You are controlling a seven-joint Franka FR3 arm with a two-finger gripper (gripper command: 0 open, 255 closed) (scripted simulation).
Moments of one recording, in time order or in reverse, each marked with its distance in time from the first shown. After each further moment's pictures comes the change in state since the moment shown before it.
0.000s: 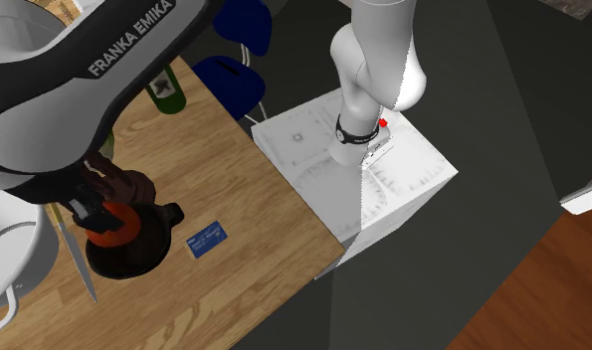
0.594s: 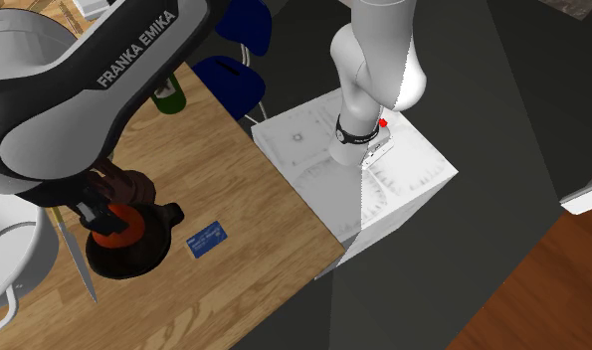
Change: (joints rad) arm 0.000 0.002 0.000 -0.031 0.001 0.033 -0.002
